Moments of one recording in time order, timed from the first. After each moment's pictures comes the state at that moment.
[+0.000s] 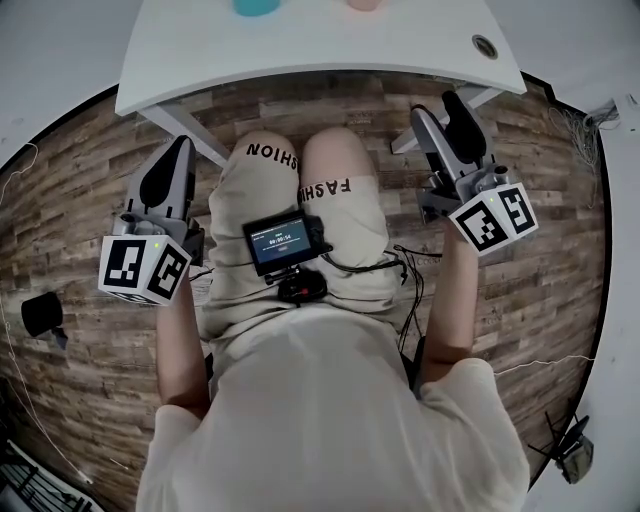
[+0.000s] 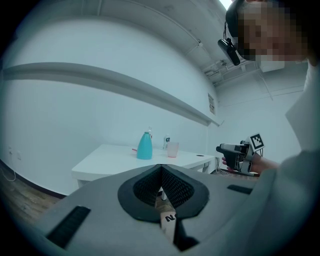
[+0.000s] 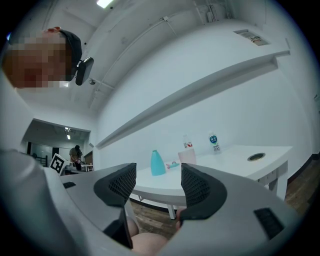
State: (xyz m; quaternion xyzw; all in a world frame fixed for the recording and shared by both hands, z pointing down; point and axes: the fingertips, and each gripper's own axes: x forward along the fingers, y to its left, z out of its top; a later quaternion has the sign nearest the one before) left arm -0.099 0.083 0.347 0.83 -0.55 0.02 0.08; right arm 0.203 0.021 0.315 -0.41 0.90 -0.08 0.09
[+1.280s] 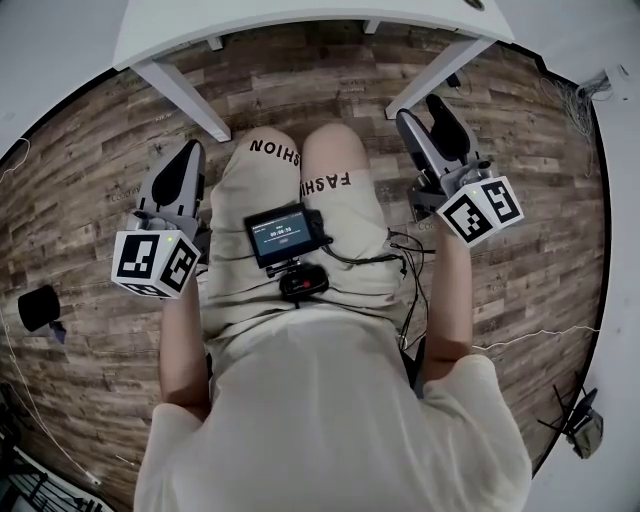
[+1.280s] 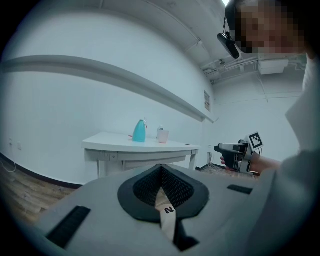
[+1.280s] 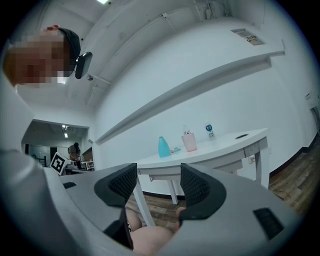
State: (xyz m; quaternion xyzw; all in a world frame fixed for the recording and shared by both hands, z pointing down) left arm -0.098 0.207 0.393 0.84 -0.53 0.03 0.10; right arm 0.194 0.155 0.360 -0.43 0.90 -0.10 0.07
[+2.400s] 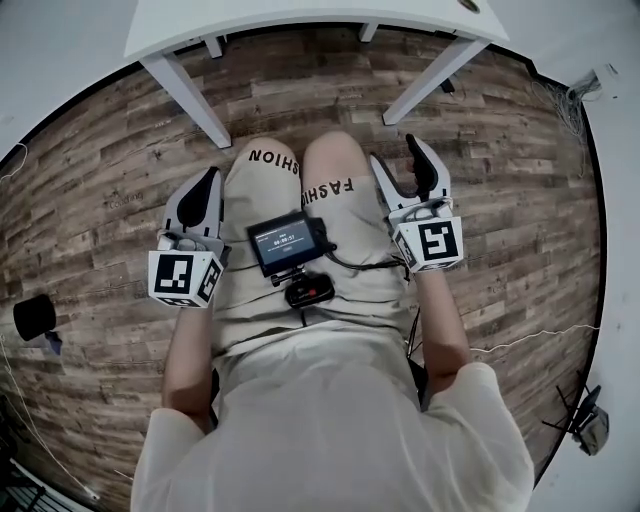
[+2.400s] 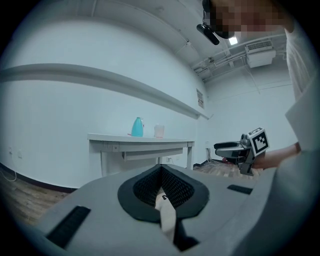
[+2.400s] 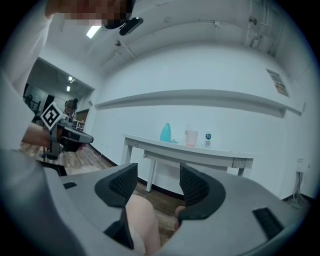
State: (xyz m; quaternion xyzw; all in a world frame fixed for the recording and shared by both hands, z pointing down) left arm -0.093 0.235 0.451 0.85 -0.52 0.05 0.05; right arm 0.165 0.199 0.438 -0.49 0.87 0.07 -0.08
